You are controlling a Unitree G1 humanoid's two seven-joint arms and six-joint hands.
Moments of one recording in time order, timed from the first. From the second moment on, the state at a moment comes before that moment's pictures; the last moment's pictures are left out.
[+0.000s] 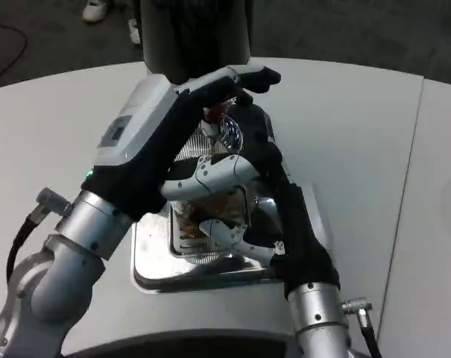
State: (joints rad) left arm -0.49 0.41 -0.07 0.05 0.36 -0.45 -0.09; right arm -0.37 0.10 0.25 0.28 -0.37 -0.18 -0.34
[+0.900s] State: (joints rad) left arm -0.52 0.42 -0.07 0.09 0.36 -0.46 -0.09; right arm -0.55 0.10 0.23 0.59 -0.37 -0.28 -0.43
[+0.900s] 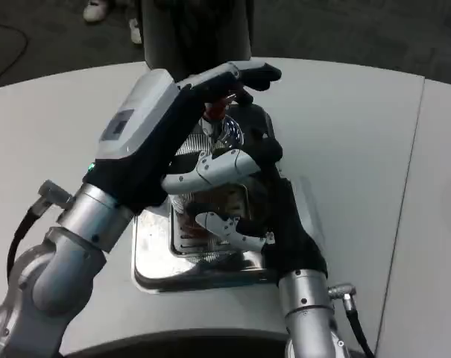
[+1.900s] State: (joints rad) left arm -0.54 0.44 -0.09 0.11 0.37 -0.46 -0.08; right arm -0.60 0.10 0.28 0.64 -0.39 -0.27 -0.45
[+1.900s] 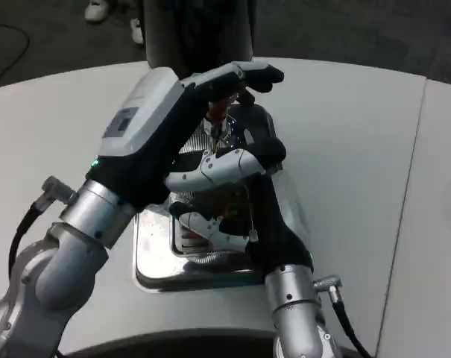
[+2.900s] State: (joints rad) left arm -0.56 0.45 -0.10 0.14 0.39 -0.48 -0.07; right arm -0.69 0.09 0.28 0.77 -0.37 -0.29 -0.50
